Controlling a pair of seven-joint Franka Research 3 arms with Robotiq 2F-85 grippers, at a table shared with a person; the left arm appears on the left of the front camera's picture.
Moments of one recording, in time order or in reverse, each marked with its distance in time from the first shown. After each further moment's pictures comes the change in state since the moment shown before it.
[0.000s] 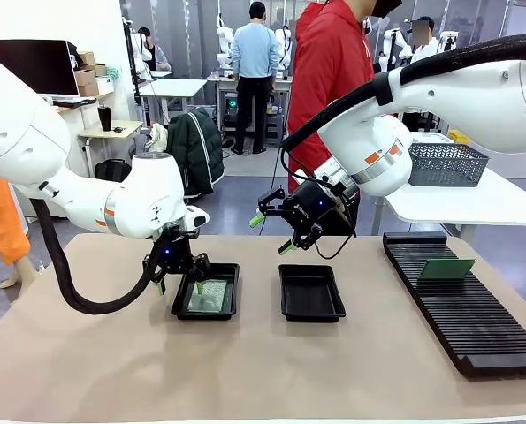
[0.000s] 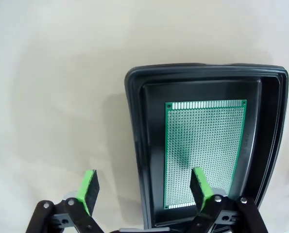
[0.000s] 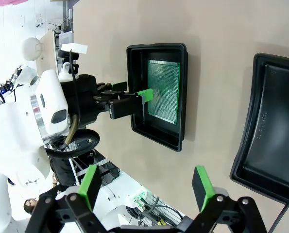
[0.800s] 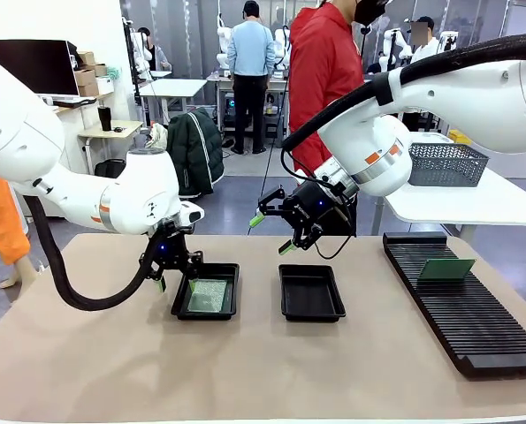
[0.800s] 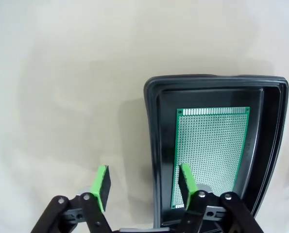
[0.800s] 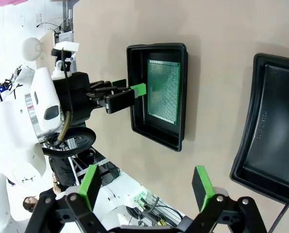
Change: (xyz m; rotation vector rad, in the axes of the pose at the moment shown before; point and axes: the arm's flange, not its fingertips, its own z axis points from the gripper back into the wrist) left arm 0.004 0.011 0.009 0.003 -0.019 0.020; right arm 0.000 0.000 0.000 0.000 0.000 0.000
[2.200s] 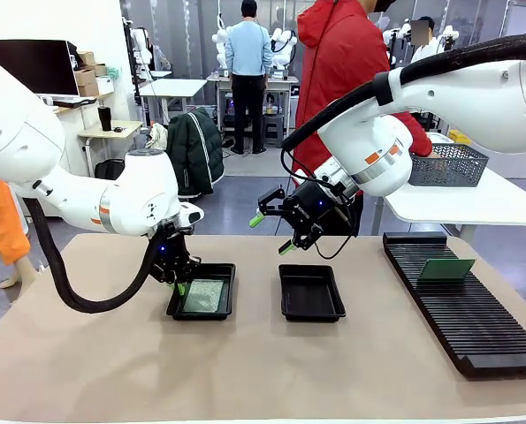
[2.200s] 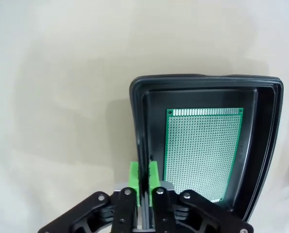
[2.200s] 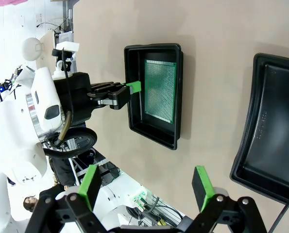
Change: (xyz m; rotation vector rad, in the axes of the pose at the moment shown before) left arm -0.001 0.000 -0.003 -0.013 0.004 0.011; right arm 0.000 0.000 0.000 0.000 0.000 0.000
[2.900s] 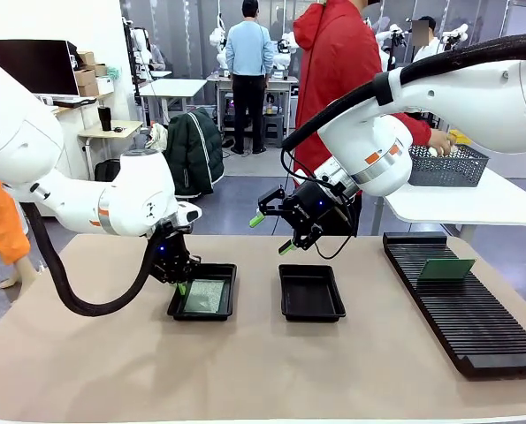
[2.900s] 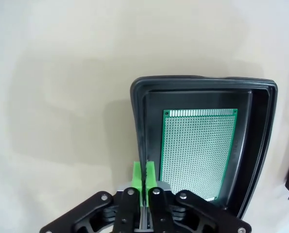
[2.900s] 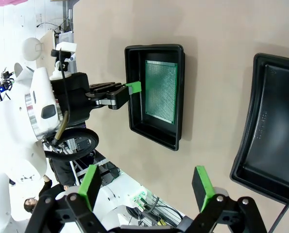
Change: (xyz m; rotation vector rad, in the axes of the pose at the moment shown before) left arm 0.000 0.004 0.001 -0.061 -0.006 0.015; right arm 0.000 0.000 0.000 0.000 0.000 0.000
